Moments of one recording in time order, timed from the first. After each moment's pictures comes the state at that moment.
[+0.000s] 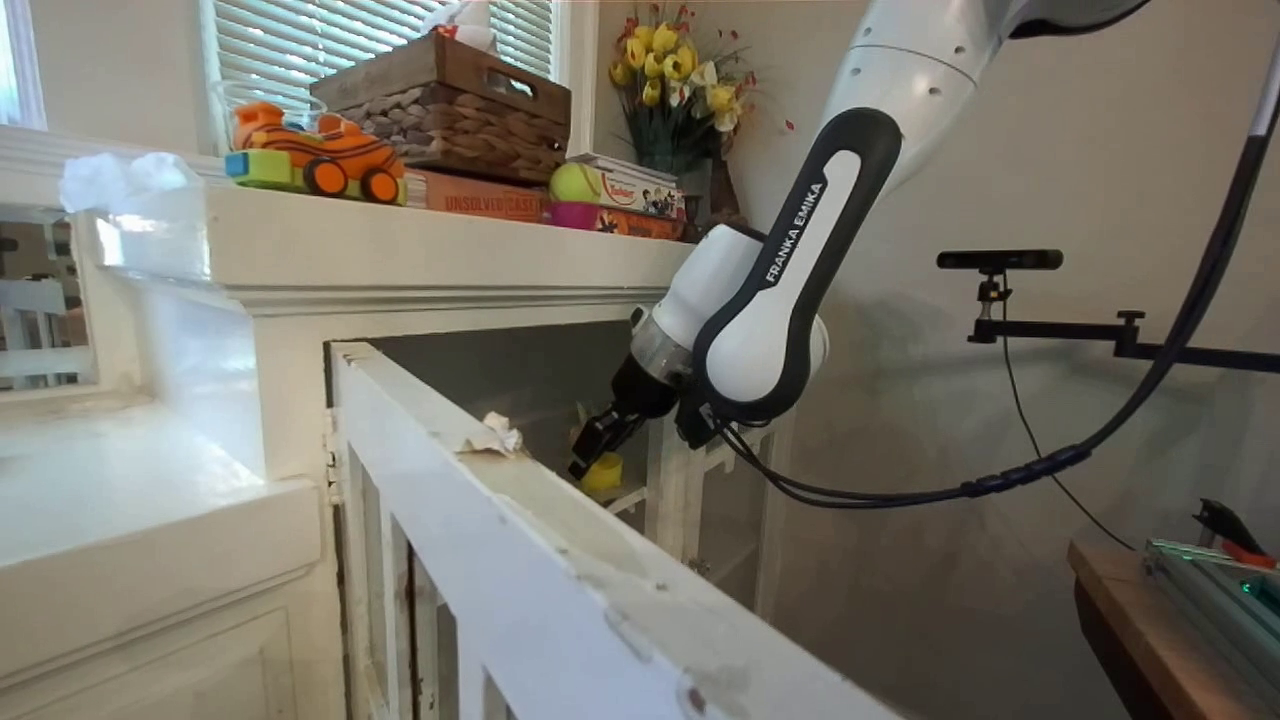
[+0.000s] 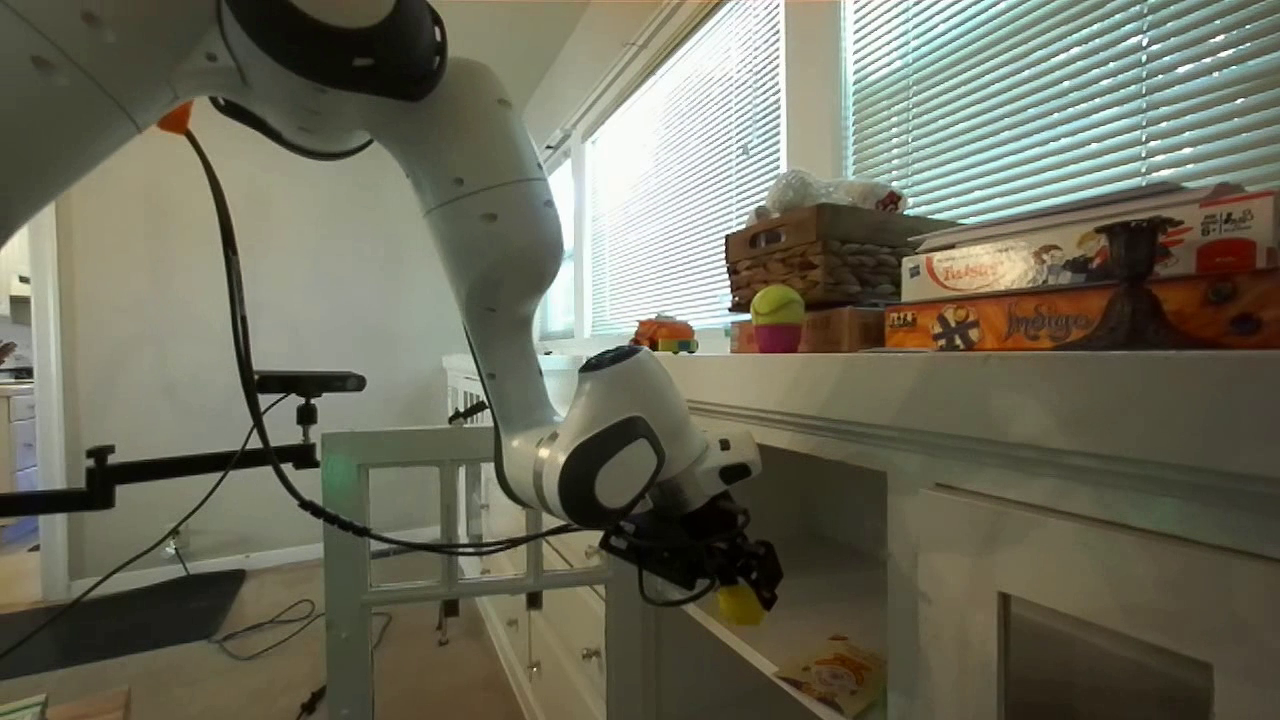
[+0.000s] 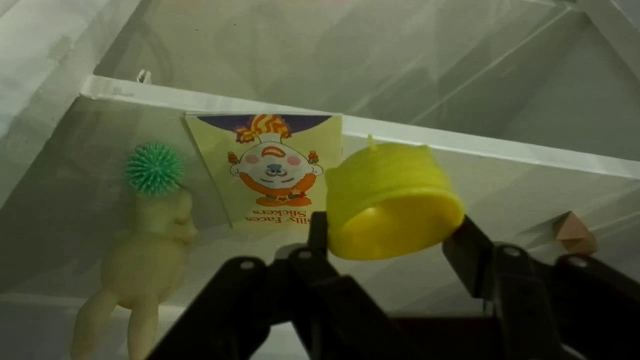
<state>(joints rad) -0.07 0.67 -0.05 -2.09 -0.06 3.38 0.00</state>
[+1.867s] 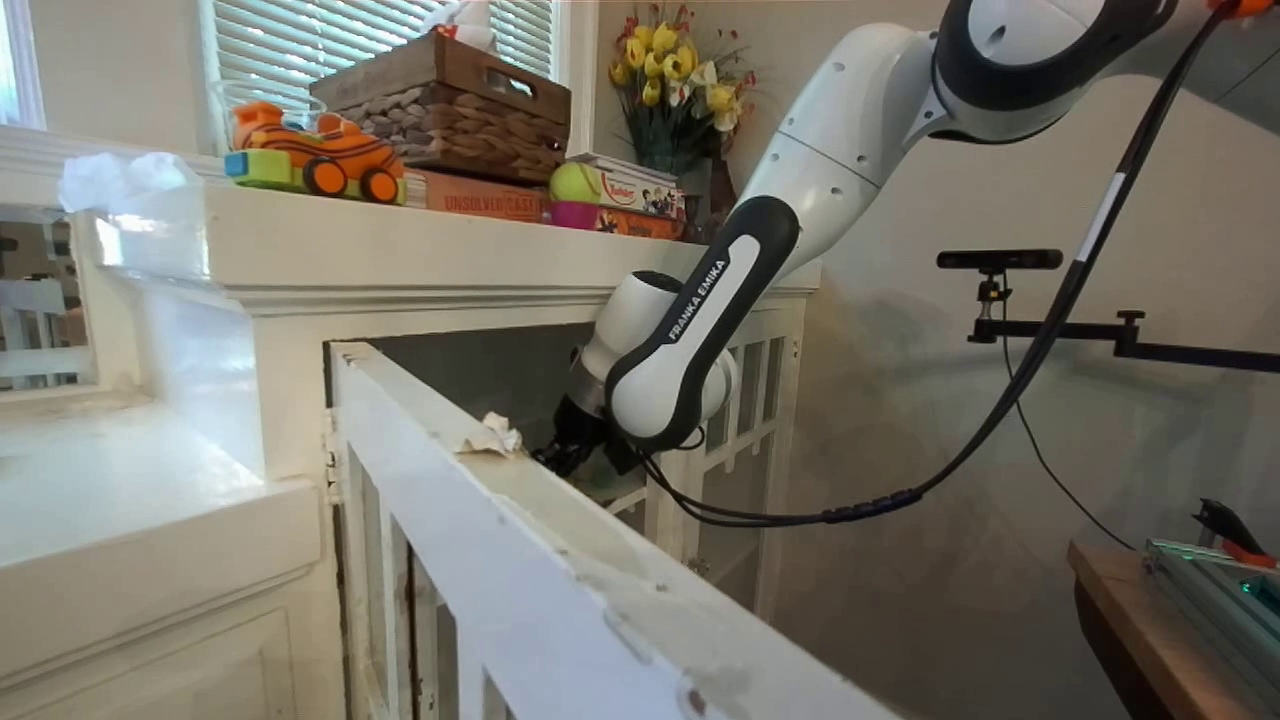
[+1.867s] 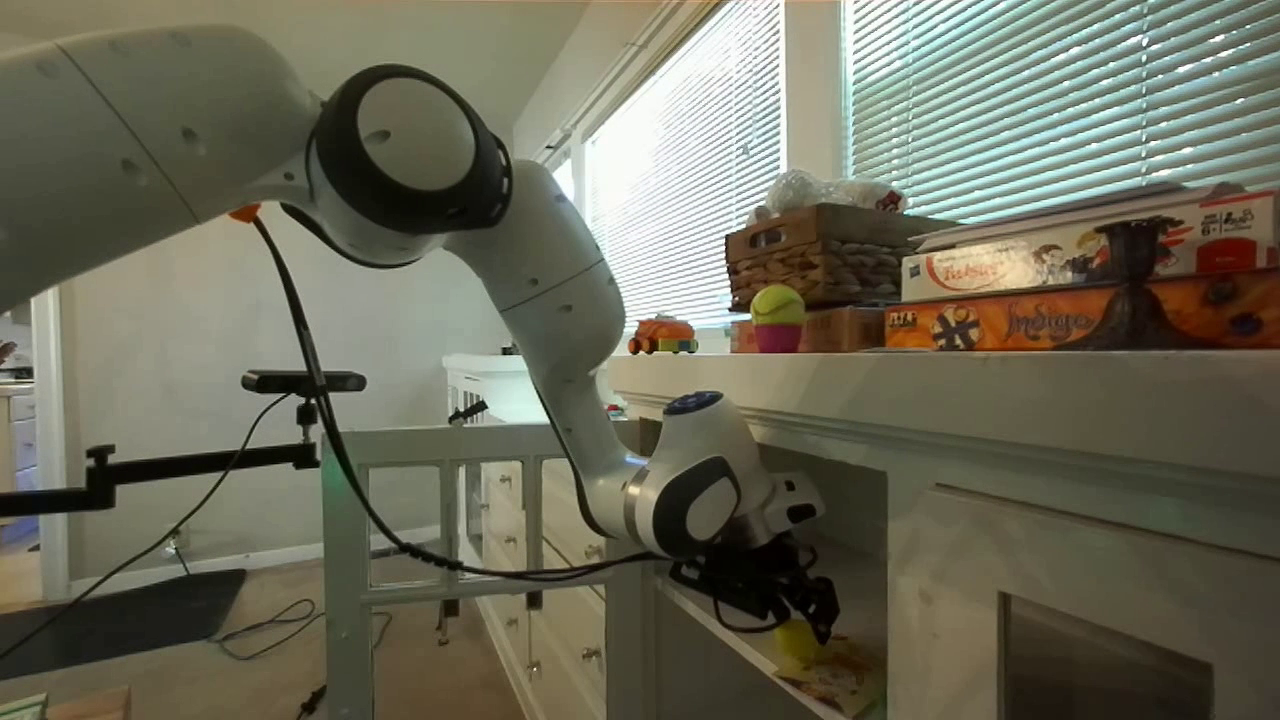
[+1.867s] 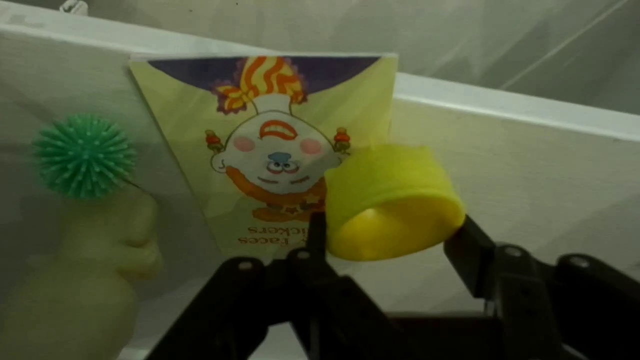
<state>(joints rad) -0.06 0.97 -0.07 -1.64 -0.06 3.15 0.01</state>
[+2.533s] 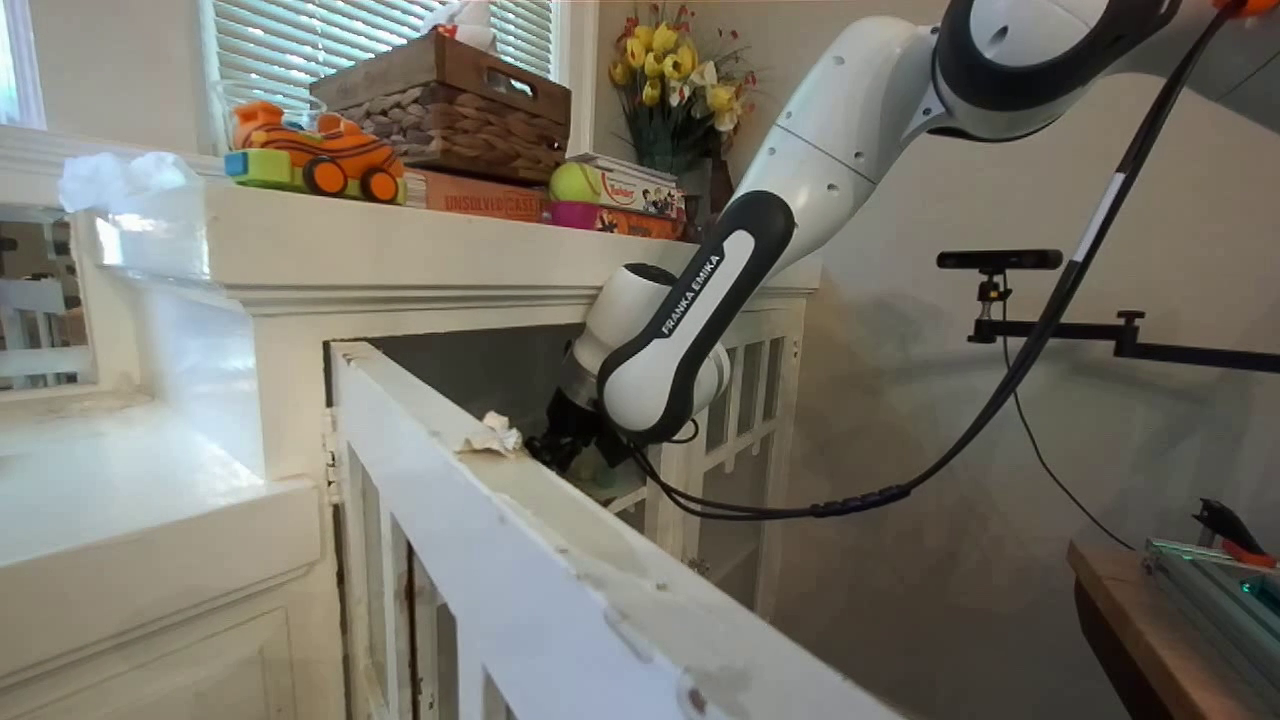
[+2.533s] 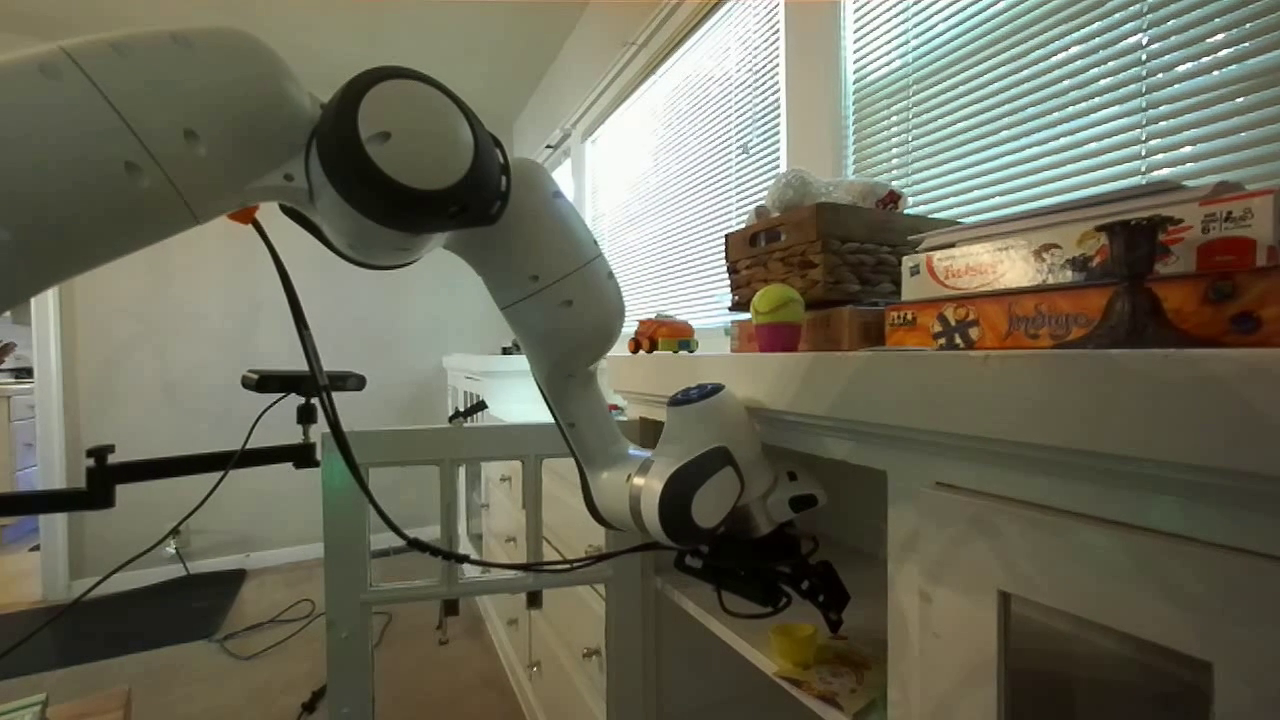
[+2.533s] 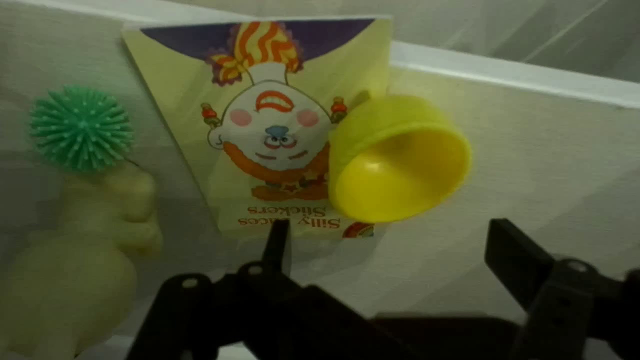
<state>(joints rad) -0.04 0.97 -0.09 -1.61 -0.06 3.13 0.04</state>
